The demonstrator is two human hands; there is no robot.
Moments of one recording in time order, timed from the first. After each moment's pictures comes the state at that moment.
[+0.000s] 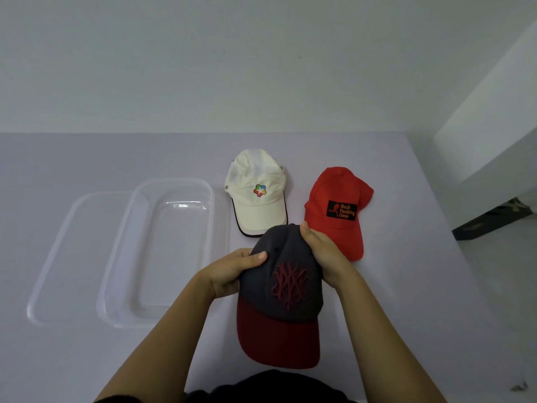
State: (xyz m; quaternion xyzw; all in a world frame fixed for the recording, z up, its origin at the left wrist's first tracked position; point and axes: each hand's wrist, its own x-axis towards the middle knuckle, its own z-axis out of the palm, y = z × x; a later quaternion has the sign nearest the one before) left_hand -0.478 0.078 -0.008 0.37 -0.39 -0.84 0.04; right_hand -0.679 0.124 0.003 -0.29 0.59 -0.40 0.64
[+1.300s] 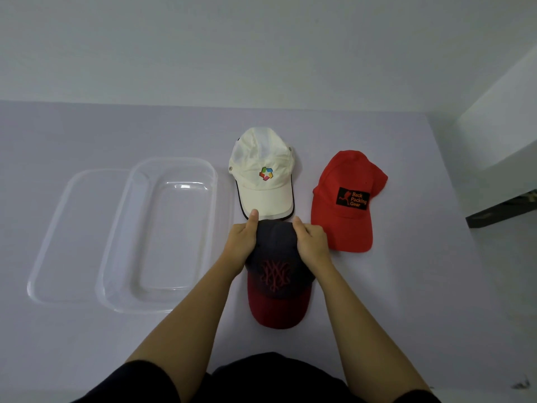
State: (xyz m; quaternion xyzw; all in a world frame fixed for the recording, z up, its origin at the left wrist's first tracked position) left_hand -0.513 0.059 -0.055 0.65 -0.43 -0.59 0.20; right_hand -0.657 0.103 -0.056 -0.37 0.75 -0.36 0.41
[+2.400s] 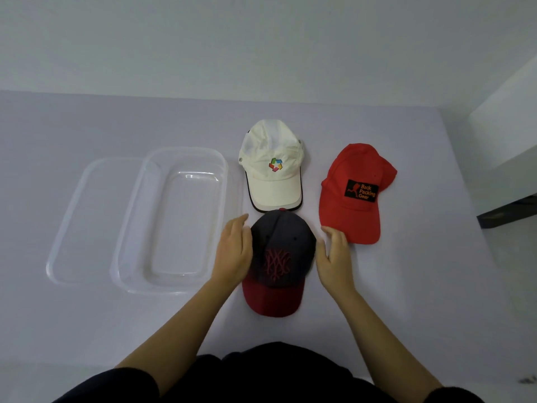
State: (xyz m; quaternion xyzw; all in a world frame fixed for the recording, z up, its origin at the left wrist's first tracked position) left_hand -0.475 0.111 -0.047 0.63 -0.65 -0.36 0.24; right_hand -0.663 0.166 -0.071 -0.45 0.76 -0.36 0.30
